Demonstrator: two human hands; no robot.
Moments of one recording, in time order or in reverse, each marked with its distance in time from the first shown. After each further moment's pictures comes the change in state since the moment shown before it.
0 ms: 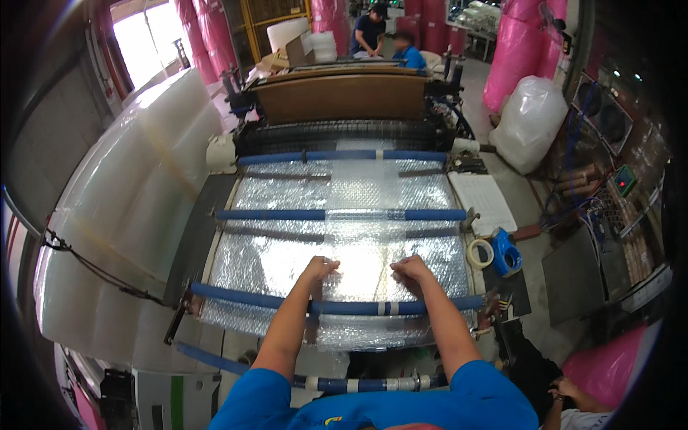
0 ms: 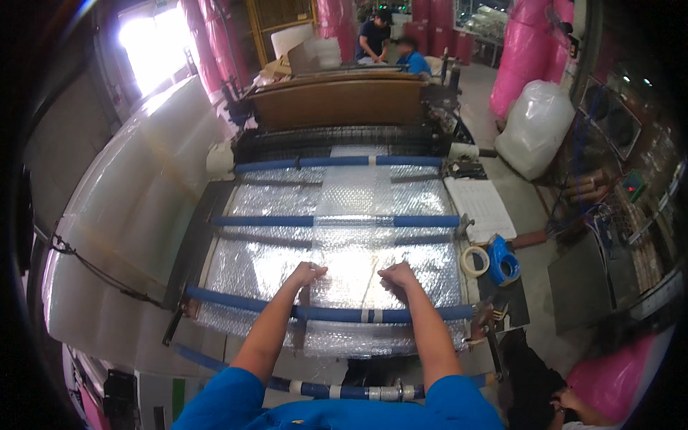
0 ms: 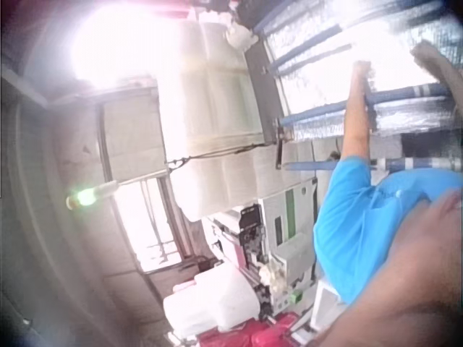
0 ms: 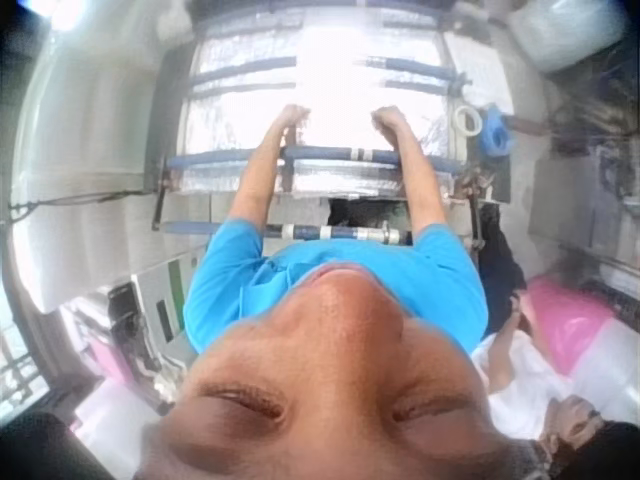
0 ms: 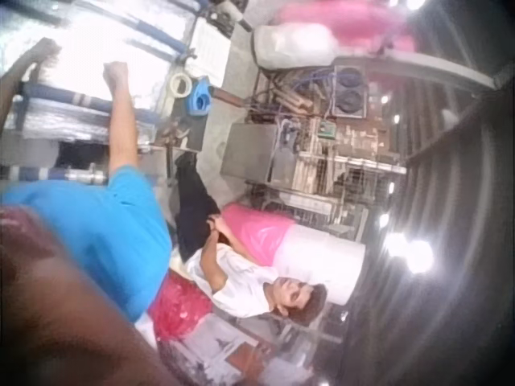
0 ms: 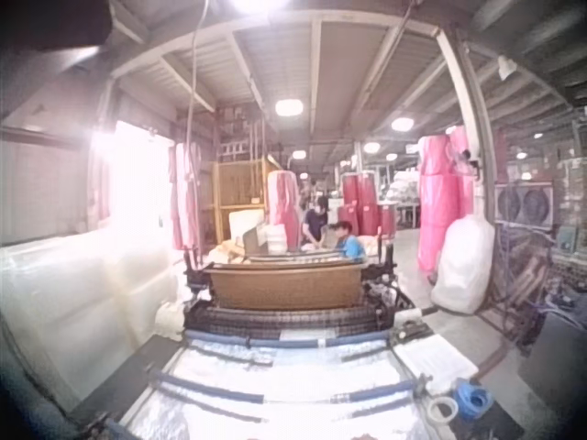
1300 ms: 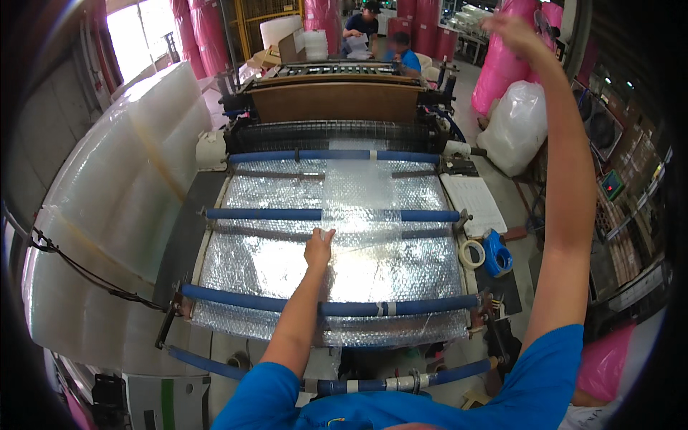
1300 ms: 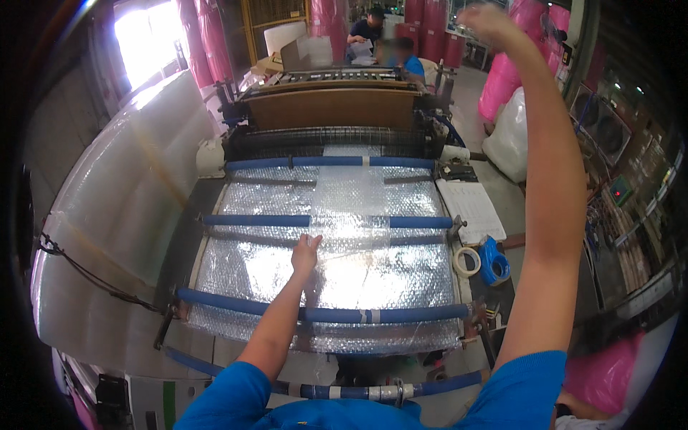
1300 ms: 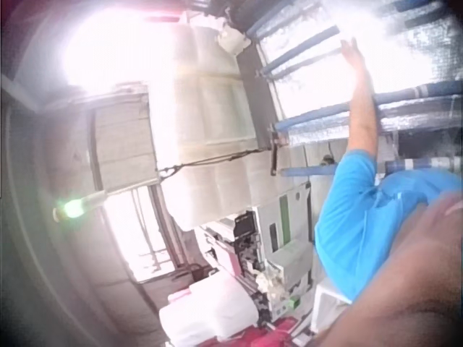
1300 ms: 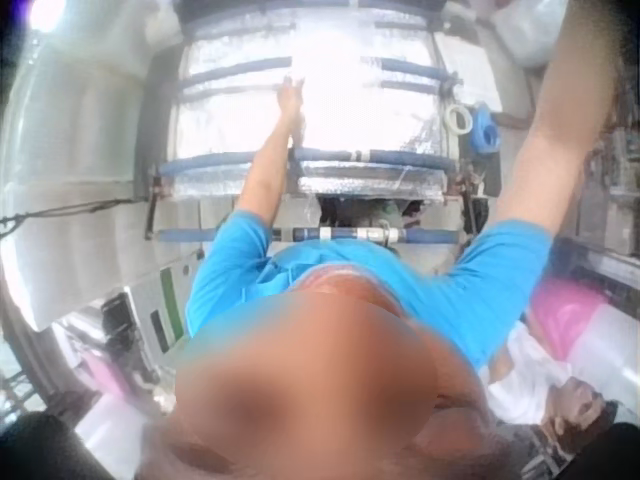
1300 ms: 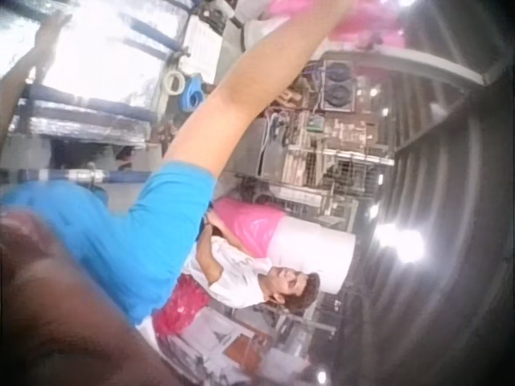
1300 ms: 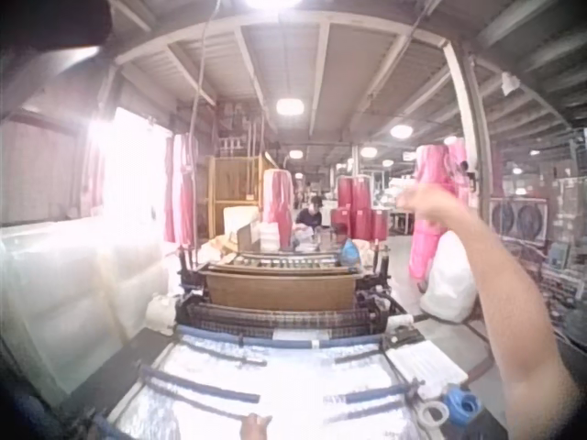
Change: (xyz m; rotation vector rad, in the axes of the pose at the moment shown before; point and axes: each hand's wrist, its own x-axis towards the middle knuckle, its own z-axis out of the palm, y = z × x) left_hand 0.013 0.049 0.005 0.070 0.668 0.091; right_hand -0.172 -0.509 -0.045 -1.092 0.586 -0.885
